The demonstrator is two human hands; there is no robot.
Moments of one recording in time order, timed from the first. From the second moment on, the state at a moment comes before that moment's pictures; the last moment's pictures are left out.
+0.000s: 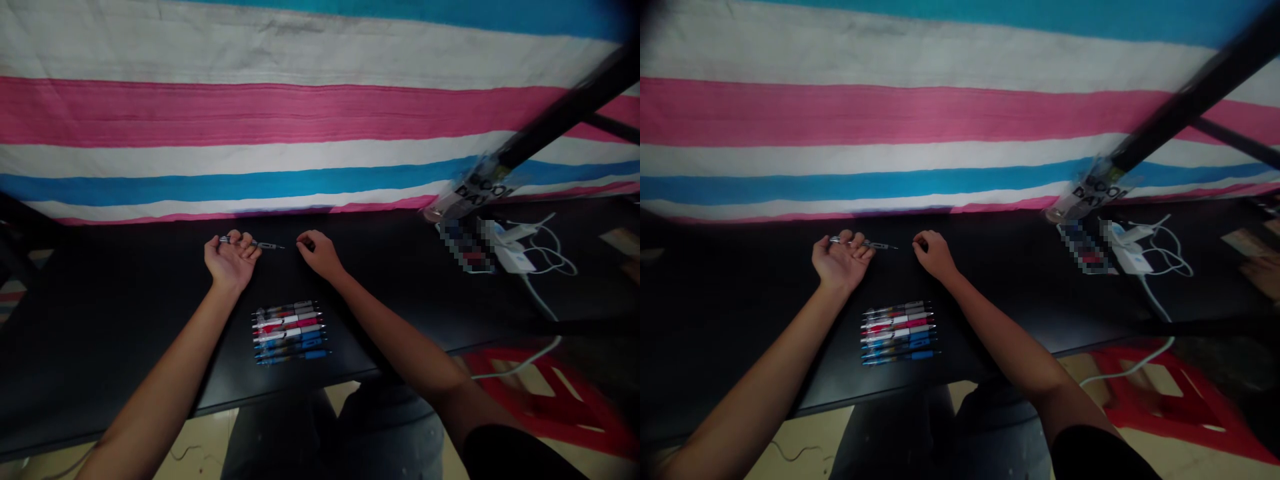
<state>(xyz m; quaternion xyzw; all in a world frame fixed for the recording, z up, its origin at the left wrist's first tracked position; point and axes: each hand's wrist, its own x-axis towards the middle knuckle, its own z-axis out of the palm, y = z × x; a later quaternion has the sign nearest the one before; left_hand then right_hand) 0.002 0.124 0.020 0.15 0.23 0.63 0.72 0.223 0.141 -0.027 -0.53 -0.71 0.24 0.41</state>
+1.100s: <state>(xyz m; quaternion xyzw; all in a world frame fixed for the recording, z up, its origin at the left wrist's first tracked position) 0.000 0.130 0.021 0.14 0.27 0.63 0.71 0.563 0.101 -0.010 -0.87 -0.49 -0.06 0.06</state>
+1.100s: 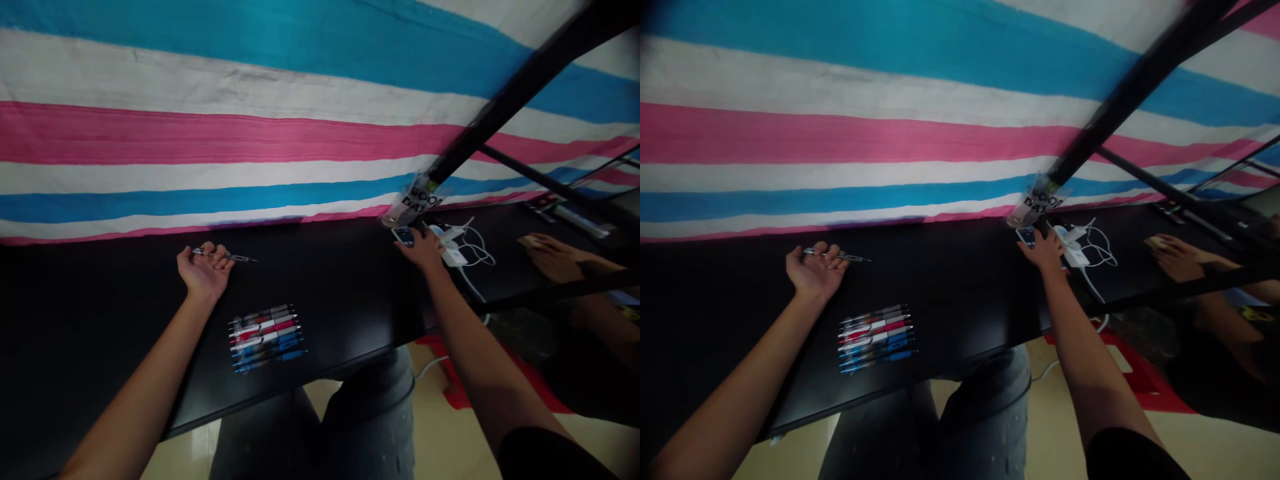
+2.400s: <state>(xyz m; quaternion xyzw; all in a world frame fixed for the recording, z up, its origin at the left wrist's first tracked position) 0.005 0.128 0.018 0.17 0.25 0.62 0.72 0.205 0.135 -0.017 -0.41 -0.64 0.49 0.43</state>
